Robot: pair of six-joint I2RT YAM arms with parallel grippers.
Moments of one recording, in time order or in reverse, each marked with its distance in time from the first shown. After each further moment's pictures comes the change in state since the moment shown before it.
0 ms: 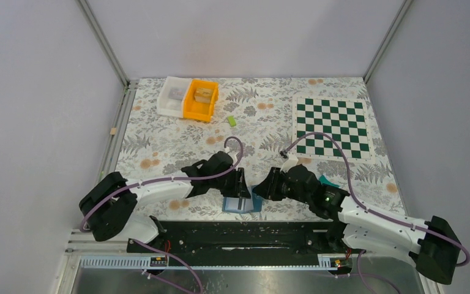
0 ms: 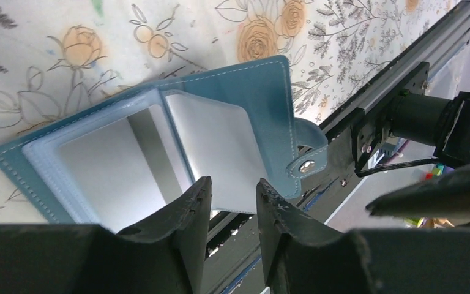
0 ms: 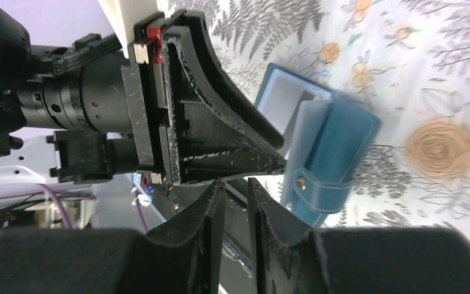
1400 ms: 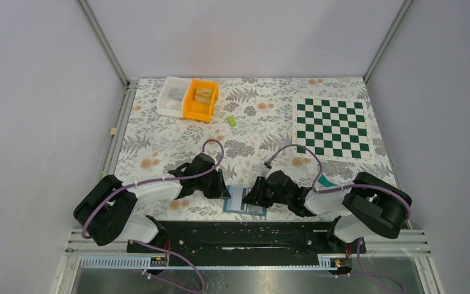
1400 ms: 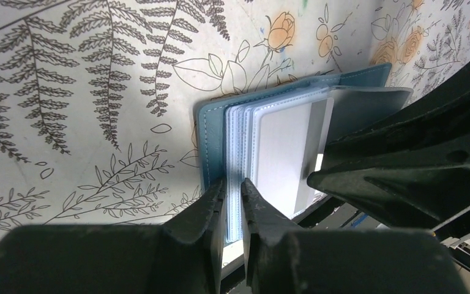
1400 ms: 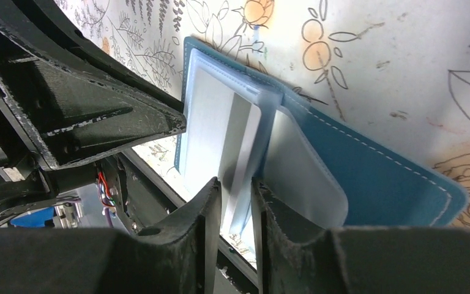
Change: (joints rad) left arm 0.190 -0.045 -0.176 0.003 0.005 0.010; right arm -0.004 0.614 -0.116 0.586 -0.130 0.134
